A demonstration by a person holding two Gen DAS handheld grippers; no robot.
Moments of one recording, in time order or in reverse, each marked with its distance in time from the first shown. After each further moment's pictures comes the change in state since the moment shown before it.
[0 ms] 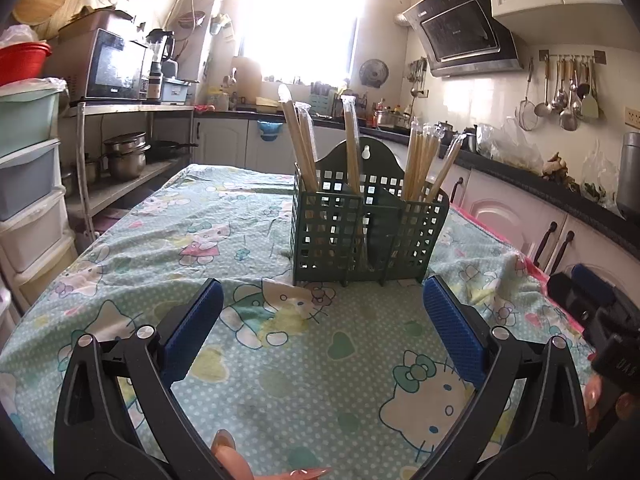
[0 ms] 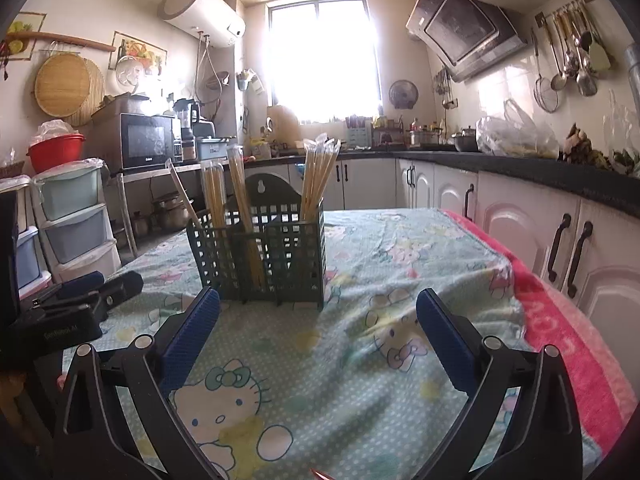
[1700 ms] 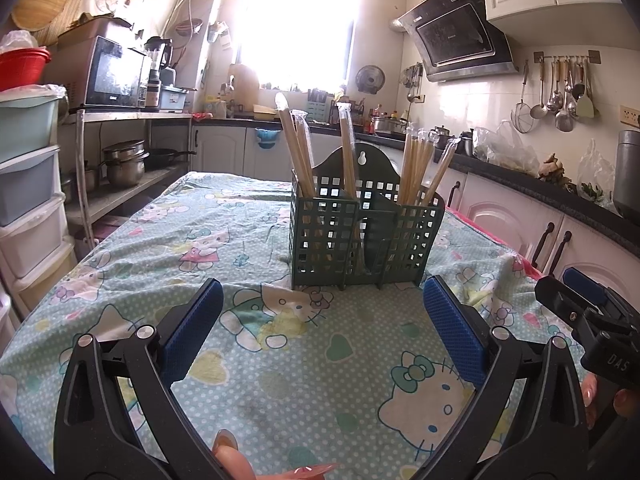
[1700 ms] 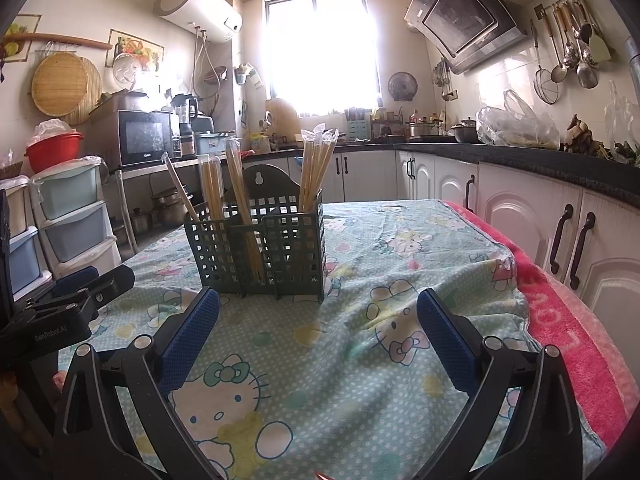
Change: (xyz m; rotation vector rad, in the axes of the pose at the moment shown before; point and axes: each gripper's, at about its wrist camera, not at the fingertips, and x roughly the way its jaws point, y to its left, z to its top) left arm -0.004 -0.002 -0.003 0.018 -0.025 -0.012; right arm 0.003 -0.001 -0.004 0.009 0.014 0.000
